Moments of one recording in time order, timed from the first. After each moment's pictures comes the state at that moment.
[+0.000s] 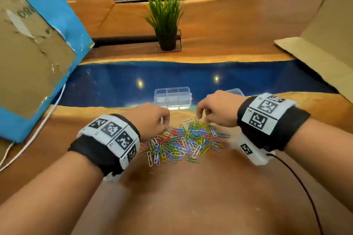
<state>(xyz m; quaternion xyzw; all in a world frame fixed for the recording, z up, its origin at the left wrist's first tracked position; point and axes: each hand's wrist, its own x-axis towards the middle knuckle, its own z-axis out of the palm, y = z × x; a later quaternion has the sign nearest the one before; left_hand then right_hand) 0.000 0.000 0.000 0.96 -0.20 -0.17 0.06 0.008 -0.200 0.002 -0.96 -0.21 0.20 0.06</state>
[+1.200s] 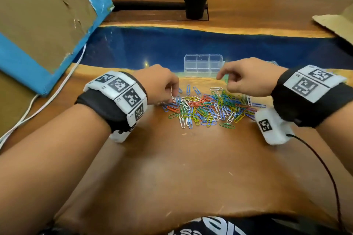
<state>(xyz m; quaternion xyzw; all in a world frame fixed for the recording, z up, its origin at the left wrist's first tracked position) -0.006 0.063 -0.014 0.97 -0.21 -0.14 0.06 -0.006 -0.166 -0.006 -0.97 -0.15 0.13 0.13</state>
